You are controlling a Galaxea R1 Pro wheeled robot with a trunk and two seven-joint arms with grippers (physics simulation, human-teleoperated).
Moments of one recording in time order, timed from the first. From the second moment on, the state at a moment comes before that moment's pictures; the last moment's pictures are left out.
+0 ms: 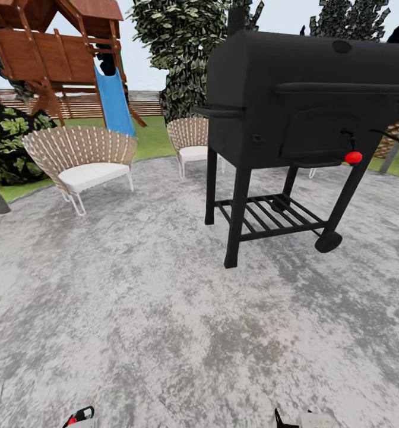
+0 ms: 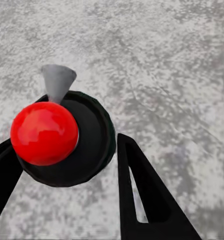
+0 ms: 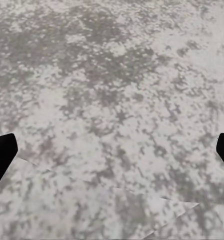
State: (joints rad) left arm -0.21 0.06 0.28 -0.29 -0.10 -0.61 0.03; right arm -0.31 -0.05 -0.17 -0.13 0.14 -0.64 -0.02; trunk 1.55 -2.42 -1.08
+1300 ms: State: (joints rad) left arm -0.21 0.06 0.28 -0.29 -0.10 -0.61 0.03; right arm -0.31 -0.05 -0.17 -0.13 0.14 -0.64 -0.02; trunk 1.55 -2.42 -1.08
